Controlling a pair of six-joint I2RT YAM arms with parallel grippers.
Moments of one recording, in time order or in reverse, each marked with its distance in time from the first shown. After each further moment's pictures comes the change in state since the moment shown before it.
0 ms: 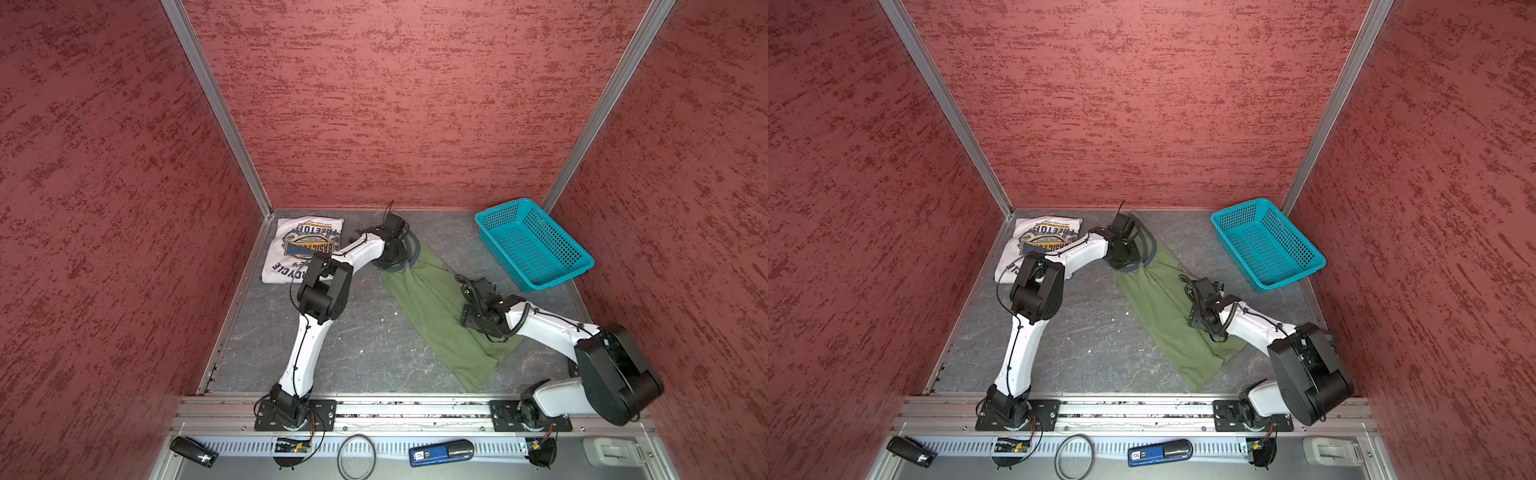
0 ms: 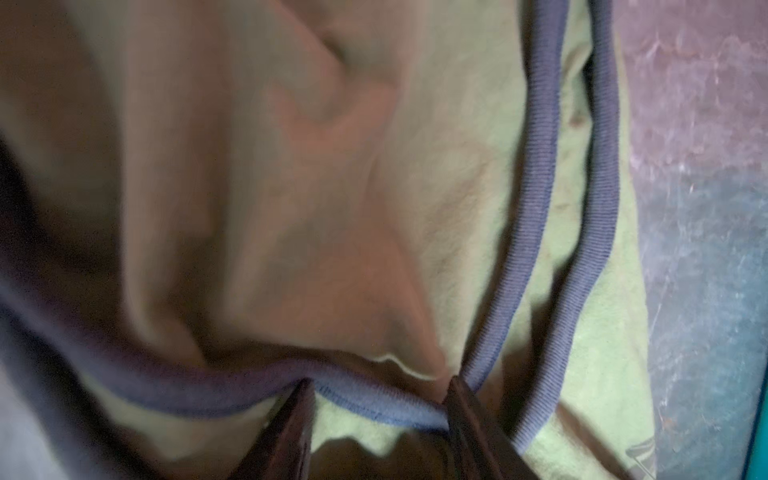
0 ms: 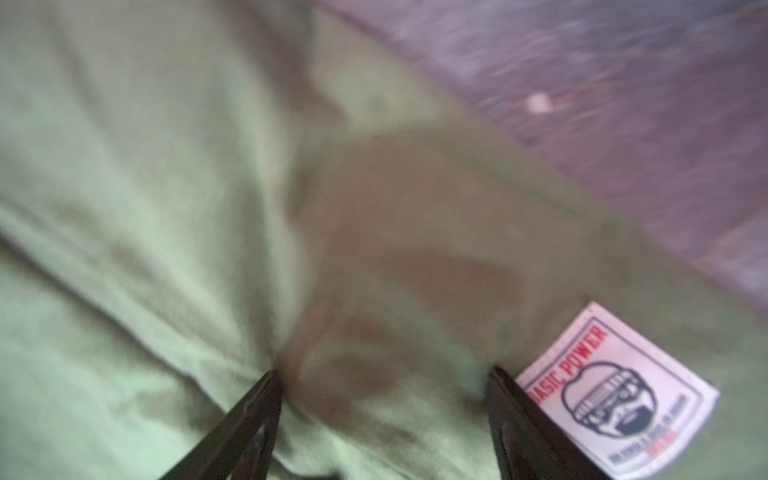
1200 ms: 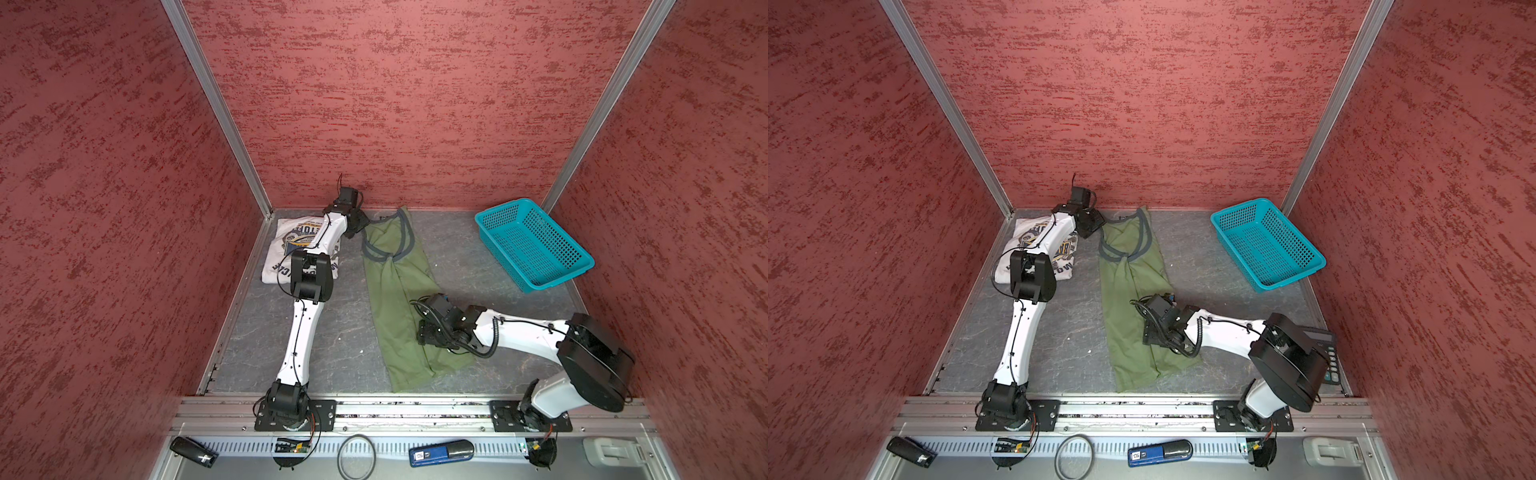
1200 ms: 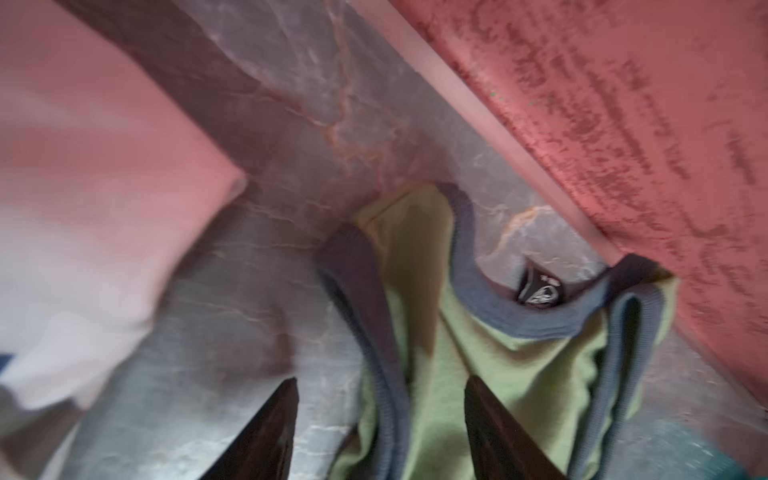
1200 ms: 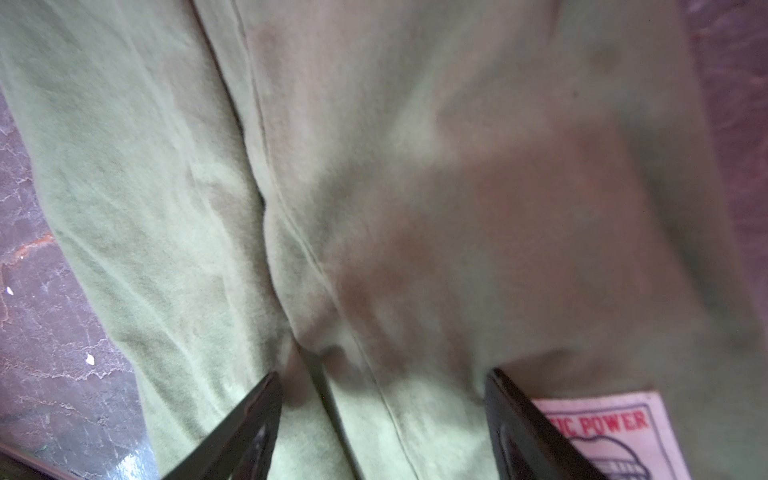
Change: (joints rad) left arm 0.304 0.332 0.603 -0.113 0.037 0.013; right arm 0.376 0.104 0.122 0.064 -0.147 0.196
